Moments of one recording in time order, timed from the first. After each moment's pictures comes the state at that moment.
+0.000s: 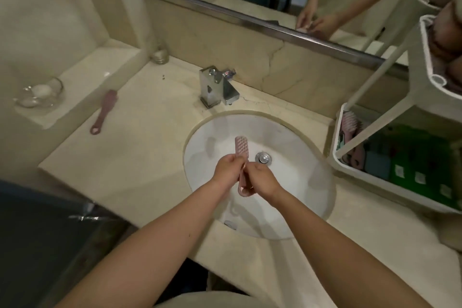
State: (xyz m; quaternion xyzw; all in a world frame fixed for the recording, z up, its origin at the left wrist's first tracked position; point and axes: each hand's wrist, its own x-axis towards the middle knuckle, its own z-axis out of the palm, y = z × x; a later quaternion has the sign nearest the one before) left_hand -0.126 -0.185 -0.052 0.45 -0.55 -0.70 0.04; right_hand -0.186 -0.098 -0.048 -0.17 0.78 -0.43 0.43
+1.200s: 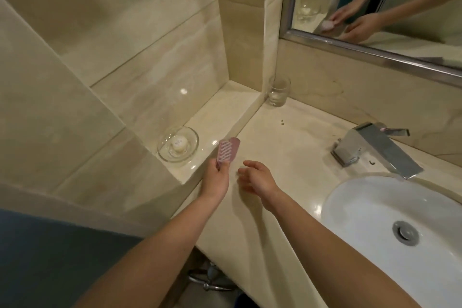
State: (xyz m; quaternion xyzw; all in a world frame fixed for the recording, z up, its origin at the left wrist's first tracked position) left_hand 0.025 -0.531 -0.058 0.57 -0.62 -0.50 0.20; right_hand -0.069 -0.461 -0.058 -0.09 0.66 -0.52 0.54
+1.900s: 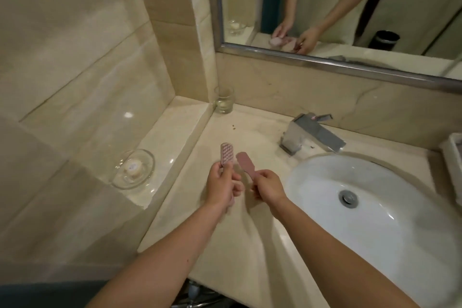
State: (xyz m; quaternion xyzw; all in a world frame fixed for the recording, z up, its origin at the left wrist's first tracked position) left_hand -0.032 -0.468 -0.028 0.44 -0.54 -0.70 0.16; right_hand -0.105 -0.378 -0.044 -0.03 0.76 -0.54 0.37
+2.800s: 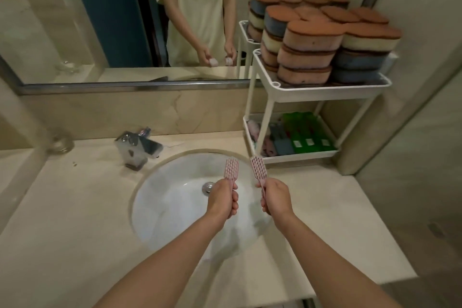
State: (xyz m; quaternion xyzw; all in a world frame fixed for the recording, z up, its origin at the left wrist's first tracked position) left_hand -0.142 -0.118 0.010 0.31 -0.62 -0.71 -0.11; right_hand -0.165 0.009 0.004 0.18 0.75 -0.63 0.12
